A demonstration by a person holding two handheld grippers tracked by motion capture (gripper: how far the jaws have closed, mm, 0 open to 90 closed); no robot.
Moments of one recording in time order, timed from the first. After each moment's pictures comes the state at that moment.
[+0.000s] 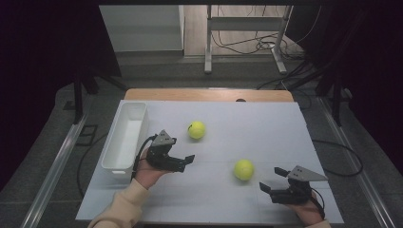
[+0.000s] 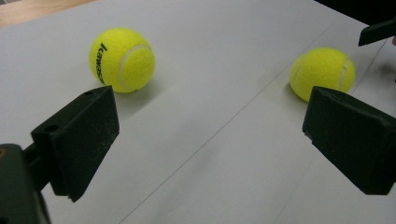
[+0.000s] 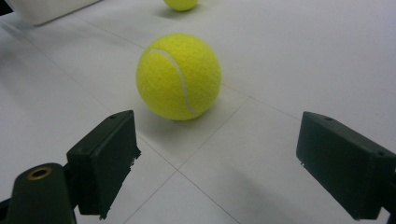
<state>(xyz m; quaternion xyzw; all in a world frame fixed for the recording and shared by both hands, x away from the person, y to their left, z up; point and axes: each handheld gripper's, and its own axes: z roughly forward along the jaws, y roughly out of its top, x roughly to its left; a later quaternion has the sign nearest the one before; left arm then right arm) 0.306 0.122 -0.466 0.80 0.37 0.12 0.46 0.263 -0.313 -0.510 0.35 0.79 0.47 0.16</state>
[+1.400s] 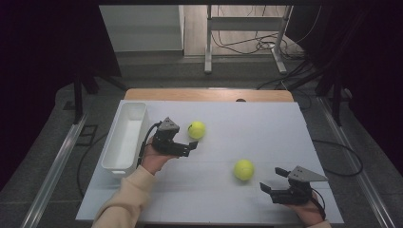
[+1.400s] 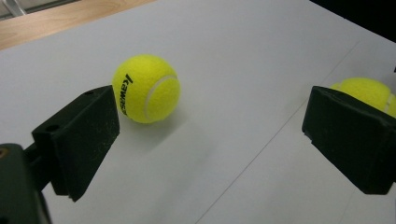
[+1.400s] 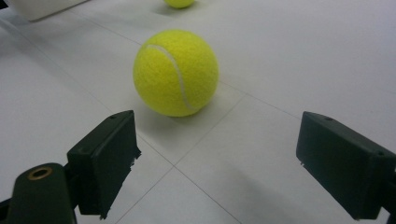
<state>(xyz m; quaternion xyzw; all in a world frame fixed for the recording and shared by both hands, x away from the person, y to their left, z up) 0.351 0.114 -0.462 0.79 0.39 0.12 0.45 0.262 -0.314 -0.510 0.35 0.79 0.47 0.16</state>
